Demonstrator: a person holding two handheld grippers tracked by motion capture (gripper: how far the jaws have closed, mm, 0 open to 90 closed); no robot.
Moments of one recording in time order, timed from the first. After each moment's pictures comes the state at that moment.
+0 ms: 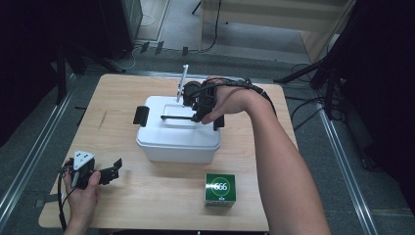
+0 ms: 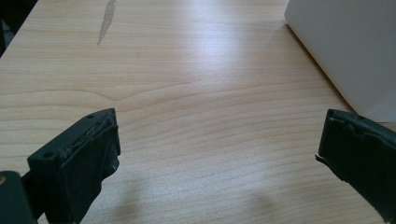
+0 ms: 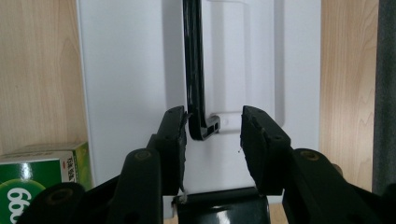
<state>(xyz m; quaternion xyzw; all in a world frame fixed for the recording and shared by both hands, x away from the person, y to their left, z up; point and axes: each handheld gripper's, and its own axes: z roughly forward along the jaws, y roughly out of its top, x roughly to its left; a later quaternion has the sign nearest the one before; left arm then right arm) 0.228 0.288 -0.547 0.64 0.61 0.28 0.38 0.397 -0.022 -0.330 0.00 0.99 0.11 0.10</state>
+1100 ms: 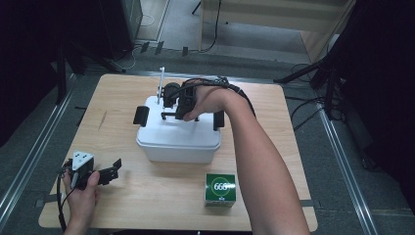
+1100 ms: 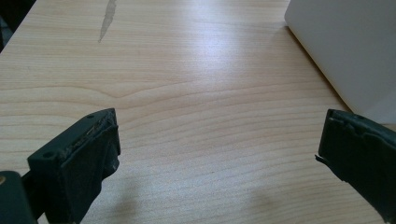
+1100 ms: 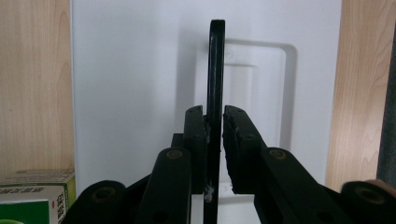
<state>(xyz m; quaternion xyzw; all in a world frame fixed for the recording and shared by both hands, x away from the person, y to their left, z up) 0.226 0.290 -0.548 0.63 0.61 0.28 0.39 0.402 0.026 -0.343 -0.03 0.99 0.10 0.09</state>
